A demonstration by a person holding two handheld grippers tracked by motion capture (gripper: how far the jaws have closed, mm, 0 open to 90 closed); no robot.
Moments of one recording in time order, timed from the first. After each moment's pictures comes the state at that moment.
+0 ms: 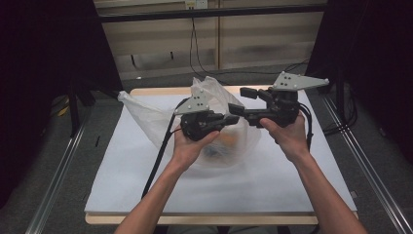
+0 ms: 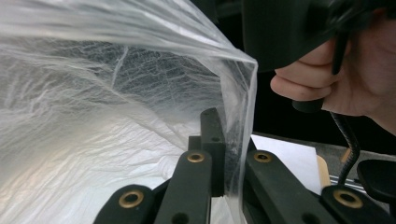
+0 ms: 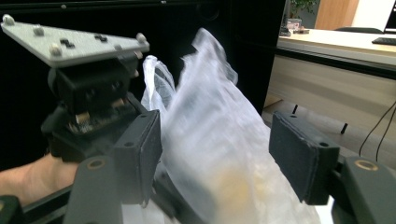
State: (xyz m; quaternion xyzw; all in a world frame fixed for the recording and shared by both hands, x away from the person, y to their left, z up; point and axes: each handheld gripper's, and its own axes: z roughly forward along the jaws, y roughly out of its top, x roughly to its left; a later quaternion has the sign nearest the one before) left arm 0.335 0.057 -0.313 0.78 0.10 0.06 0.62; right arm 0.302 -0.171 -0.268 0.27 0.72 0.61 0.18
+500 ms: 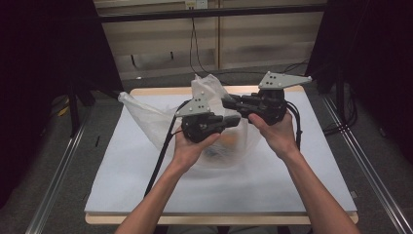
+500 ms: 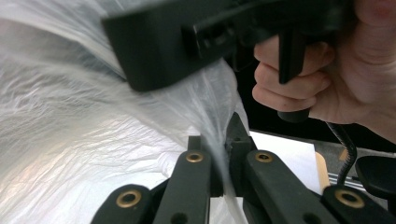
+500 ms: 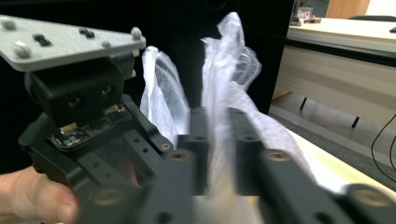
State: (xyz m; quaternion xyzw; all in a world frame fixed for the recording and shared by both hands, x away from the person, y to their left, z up) left arm 0.333 0.057 -0.318 0.78 0.11 0.06 0.61; right arm 0.316 -0.154 -0.275 0.27 0.73 0.60 0.16
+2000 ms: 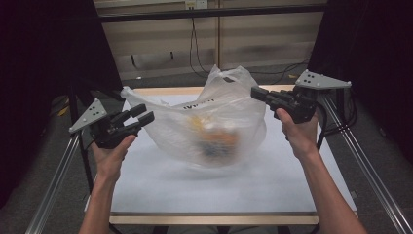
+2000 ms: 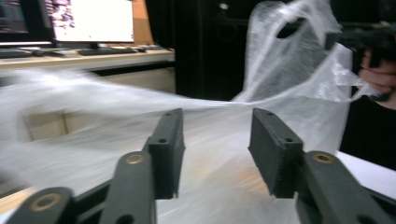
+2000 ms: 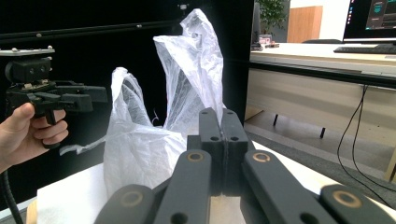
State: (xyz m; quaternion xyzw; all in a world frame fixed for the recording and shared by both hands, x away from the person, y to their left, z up) left arm 0.326 0.258 -0.319 0.69 0.26 0.19 0.65; right arm 0.308 -0.212 -0.277 0.31 0.68 0.63 0.21
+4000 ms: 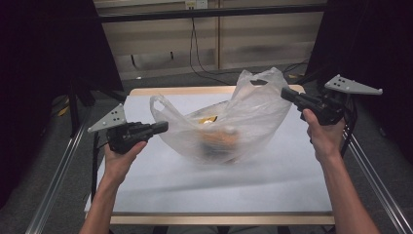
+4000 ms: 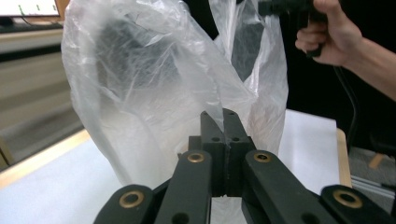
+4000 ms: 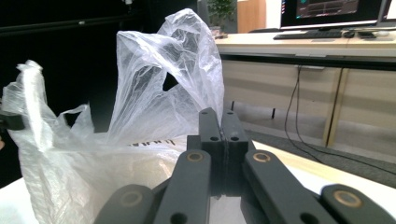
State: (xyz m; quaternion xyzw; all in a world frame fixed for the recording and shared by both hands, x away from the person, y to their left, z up) left arm 0.327 0.226 -0.337 0.76 0.17 0.10 0.62; right arm 0.302 -0.272 -0.294 0.39 0.65 0.60 0.26
